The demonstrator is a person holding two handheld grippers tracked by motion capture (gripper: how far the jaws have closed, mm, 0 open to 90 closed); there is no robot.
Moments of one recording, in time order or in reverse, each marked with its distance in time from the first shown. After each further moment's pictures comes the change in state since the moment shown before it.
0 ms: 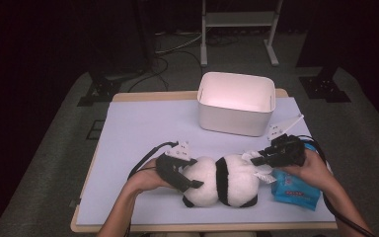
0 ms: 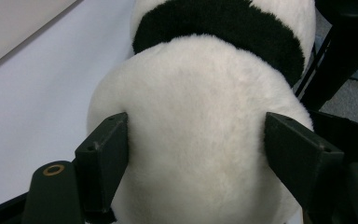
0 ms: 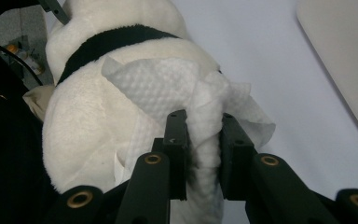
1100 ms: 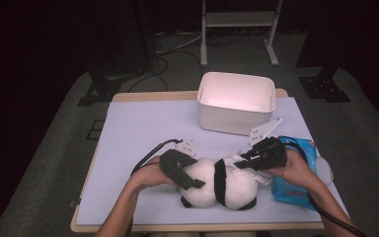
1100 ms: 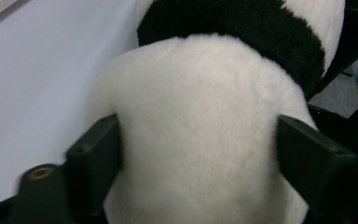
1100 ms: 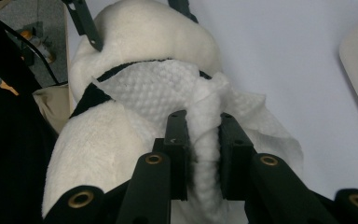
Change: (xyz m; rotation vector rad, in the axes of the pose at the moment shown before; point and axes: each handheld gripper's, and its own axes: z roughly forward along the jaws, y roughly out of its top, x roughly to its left) left arm 0.008 0.007 0.009 0.079 -0.035 -0.044; right arm 0.021 0.028 0.029 0.000 0.046 -0.118
